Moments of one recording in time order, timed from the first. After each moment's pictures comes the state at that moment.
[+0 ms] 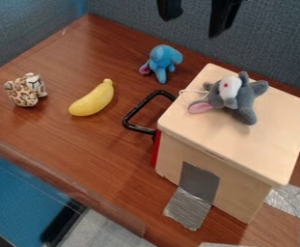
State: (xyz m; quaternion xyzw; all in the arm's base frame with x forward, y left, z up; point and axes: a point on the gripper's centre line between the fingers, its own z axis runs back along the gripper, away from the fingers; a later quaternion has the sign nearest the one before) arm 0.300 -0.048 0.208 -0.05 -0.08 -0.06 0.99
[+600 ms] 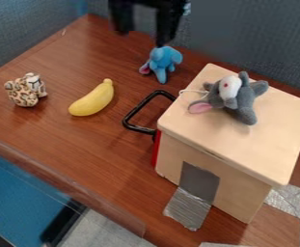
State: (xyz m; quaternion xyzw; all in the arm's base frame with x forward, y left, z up) arm 0.311 0.021 0.161 -0.06 -0.05 -0.01 1.00
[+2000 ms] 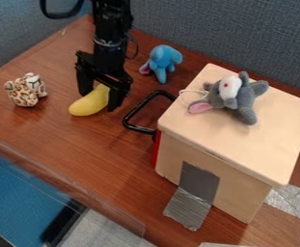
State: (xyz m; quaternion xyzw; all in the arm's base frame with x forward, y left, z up) arm 0.337 0.094 0.007 0.04 0.01 -0.01 1.00
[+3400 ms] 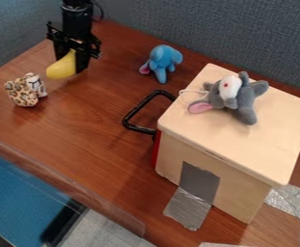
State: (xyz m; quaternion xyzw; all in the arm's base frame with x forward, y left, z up) arm 0.370 0.191 0.019 0.04 -0.01 0.07 1.00
